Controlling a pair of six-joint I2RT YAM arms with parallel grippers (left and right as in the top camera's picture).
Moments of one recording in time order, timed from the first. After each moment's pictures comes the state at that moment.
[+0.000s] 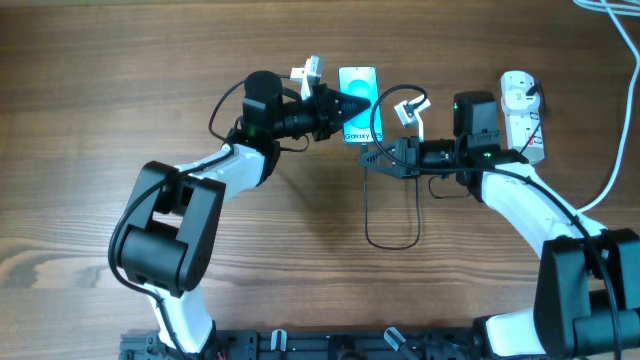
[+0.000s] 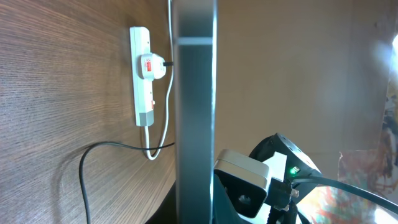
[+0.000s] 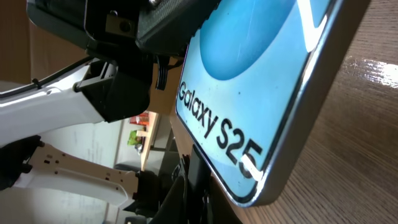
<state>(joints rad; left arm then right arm) -0.36 1.96 1.01 0.78 0.97 -1.35 0.14 1.62 0.84 -0.08 -1.26 0.40</state>
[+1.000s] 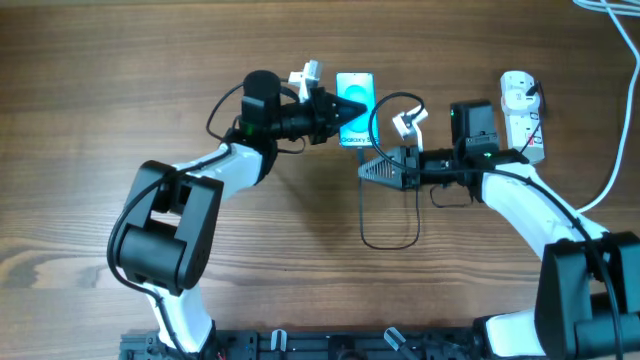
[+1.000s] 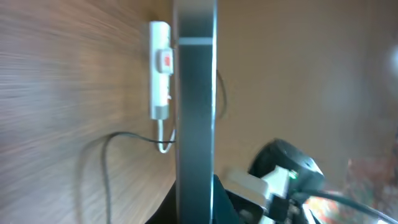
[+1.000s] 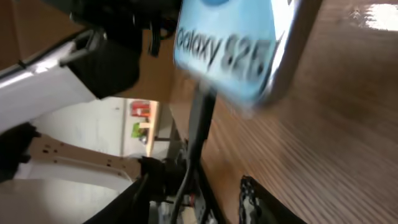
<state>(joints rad) -0.33 1.96 1.01 0.67 0.99 -1.29 0.14 1.59 0.84 -0.33 -1.25 0.27</state>
